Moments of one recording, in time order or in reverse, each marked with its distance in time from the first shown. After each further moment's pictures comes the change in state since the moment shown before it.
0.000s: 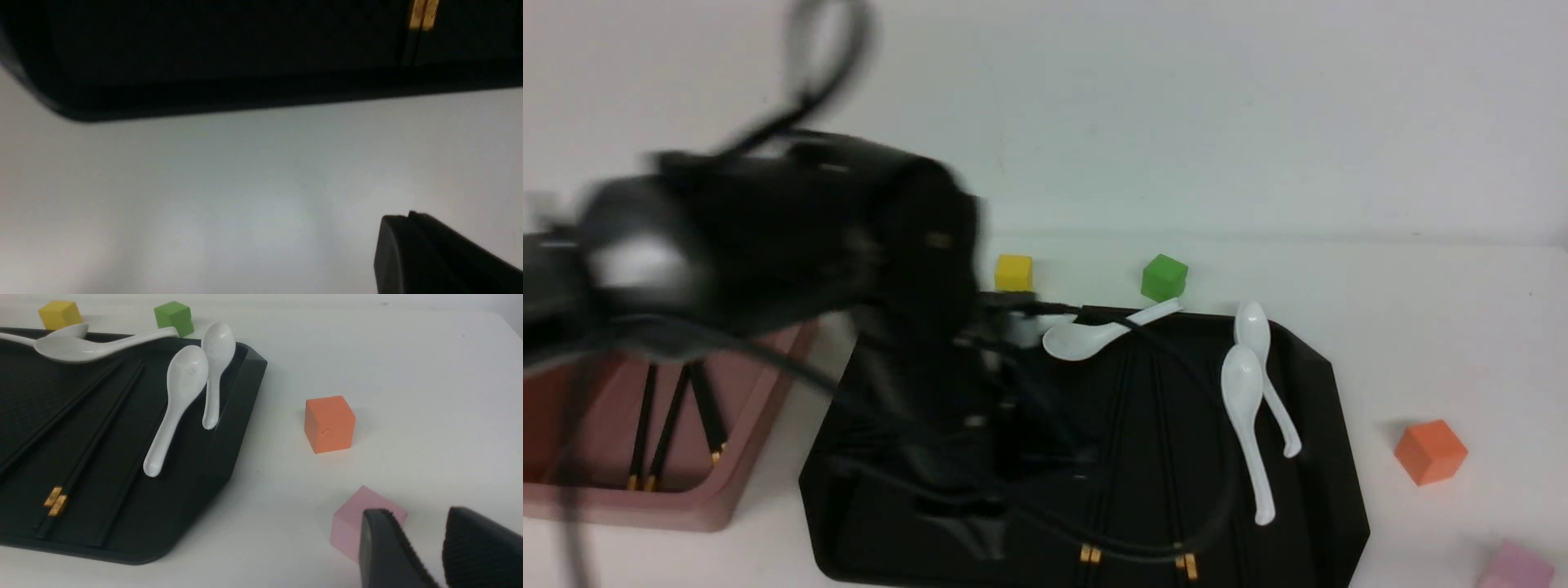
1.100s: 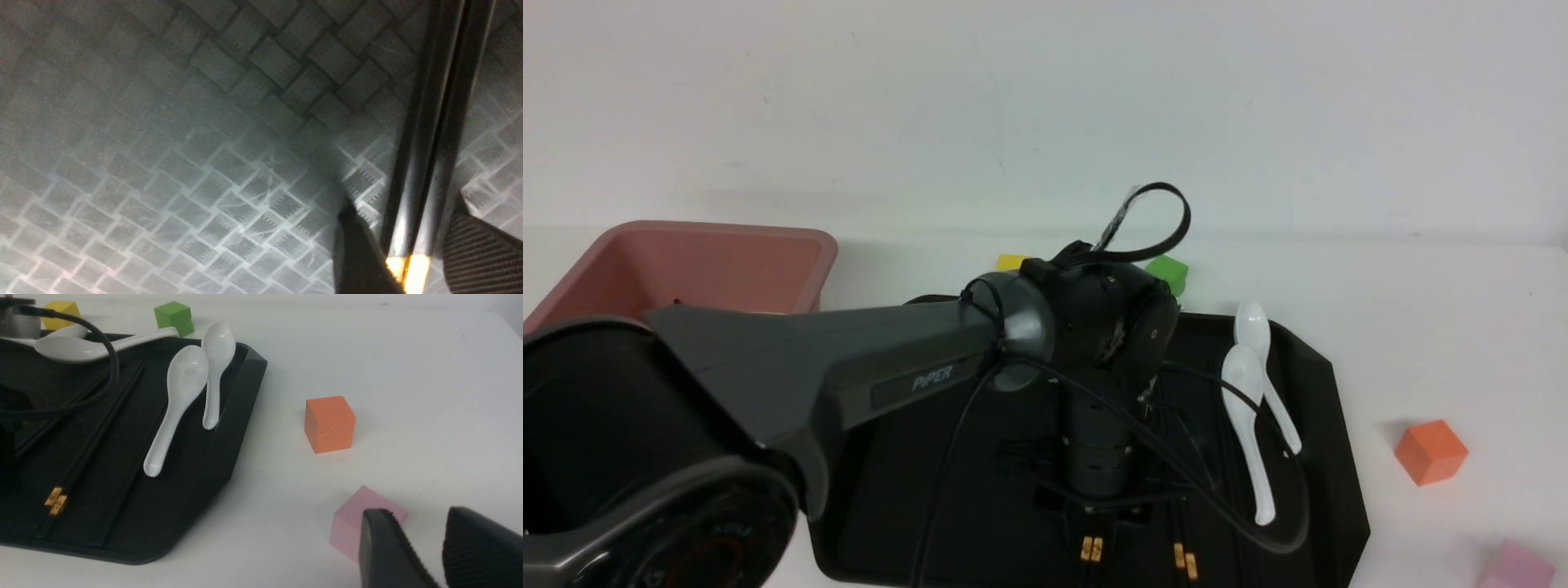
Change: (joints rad) right arm 0.000 0.000 0.000 0.000 0.000 0.000; left arm -0.039 0.472 -0.338 0.069 -0.055 -0.039
